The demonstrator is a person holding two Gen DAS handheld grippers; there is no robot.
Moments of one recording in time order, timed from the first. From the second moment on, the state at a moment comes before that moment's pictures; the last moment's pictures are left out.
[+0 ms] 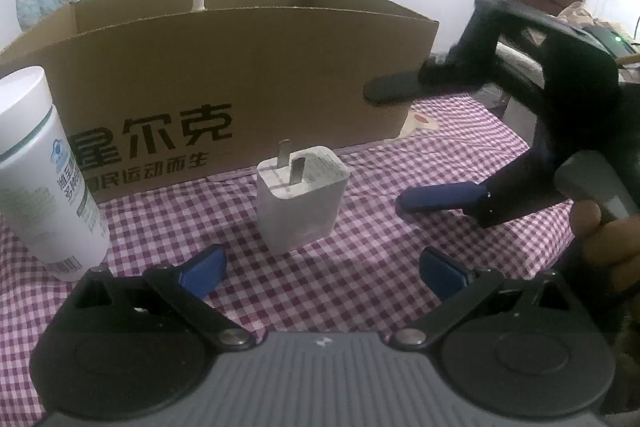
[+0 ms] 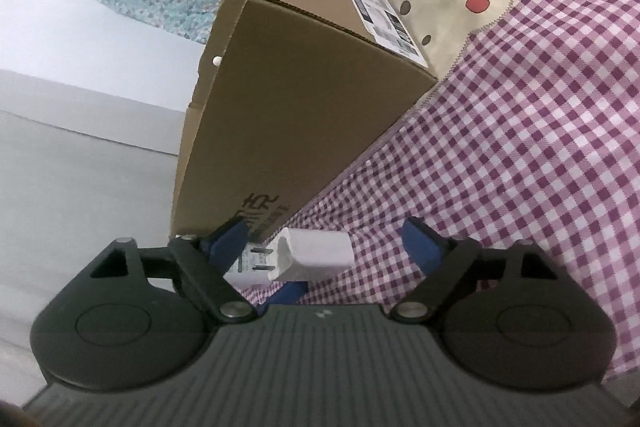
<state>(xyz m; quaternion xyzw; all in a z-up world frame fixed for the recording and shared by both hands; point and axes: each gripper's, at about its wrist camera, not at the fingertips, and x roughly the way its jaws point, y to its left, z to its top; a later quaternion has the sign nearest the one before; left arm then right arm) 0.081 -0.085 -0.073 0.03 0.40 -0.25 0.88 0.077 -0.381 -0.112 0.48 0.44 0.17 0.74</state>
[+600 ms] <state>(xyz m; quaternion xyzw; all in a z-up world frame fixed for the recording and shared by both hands) 0.080 -0.068 -0.073 -0.01 0.39 -0.24 0.89 0.082 -0.375 -0.111 0.49 0.43 0.19 0.73</state>
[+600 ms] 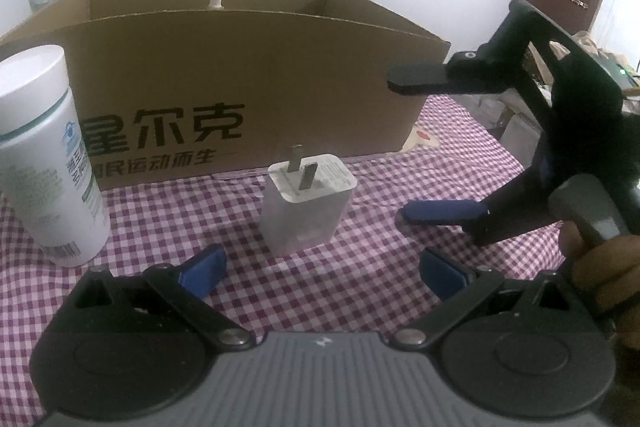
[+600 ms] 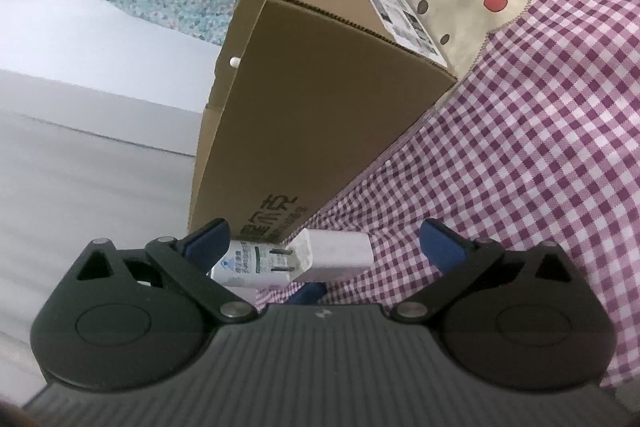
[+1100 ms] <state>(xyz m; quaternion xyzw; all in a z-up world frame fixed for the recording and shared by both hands) 0.079 -0.073 -0.073 0.01 0.40 -0.25 0.88 0.079 -0.372 -0.108 0.46 0.43 0.20 0.74</state>
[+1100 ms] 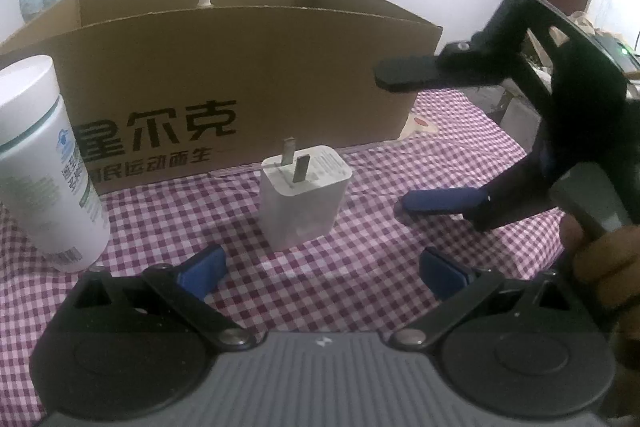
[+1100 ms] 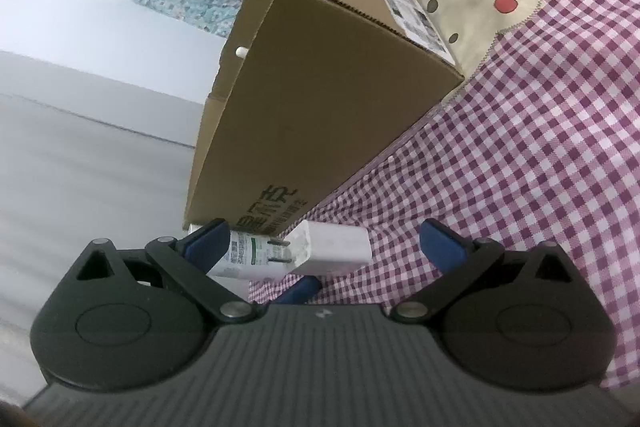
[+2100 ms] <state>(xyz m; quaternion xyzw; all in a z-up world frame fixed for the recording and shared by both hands) 0.077 -0.078 -0.074 0.04 0.40 -0.26 0.88 0.071 -0.376 -0.104 0.47 0.42 0.21 0.74</state>
